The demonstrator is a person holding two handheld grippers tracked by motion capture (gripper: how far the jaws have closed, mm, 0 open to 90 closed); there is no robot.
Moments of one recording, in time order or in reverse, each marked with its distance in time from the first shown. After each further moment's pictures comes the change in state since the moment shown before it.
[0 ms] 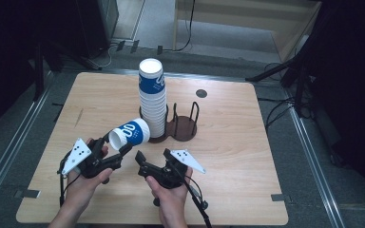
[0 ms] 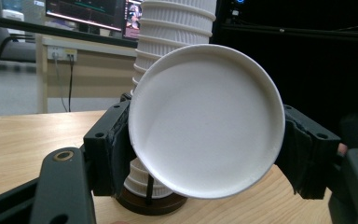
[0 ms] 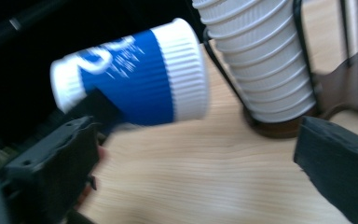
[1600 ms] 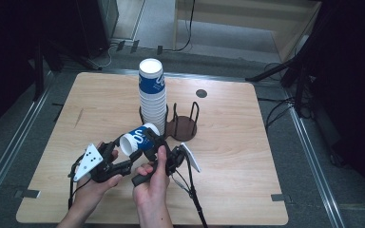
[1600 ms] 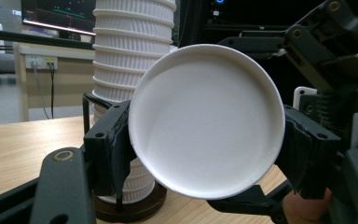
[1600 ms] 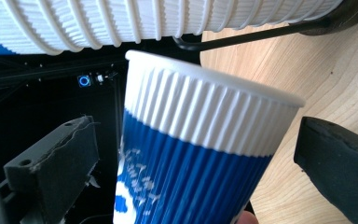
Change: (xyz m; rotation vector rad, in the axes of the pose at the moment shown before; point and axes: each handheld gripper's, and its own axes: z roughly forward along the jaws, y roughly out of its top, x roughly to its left) left arm -0.020 -0.012 0.010 -0.019 -0.062 0.048; right arm -0.013 0.005 0.040 0.012 0.120 1.040
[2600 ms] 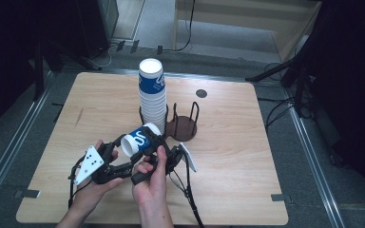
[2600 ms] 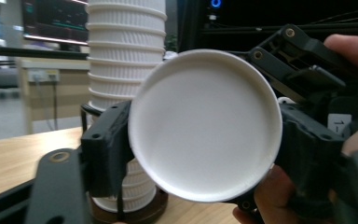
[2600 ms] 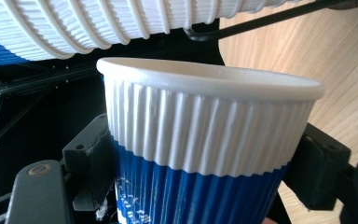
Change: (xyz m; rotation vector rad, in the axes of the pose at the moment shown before) left arm -0.006 0.003 -0.002 -0.019 0.006 0.045; right arm -0.006 0.001 0.007 0.035 0.094 0.081
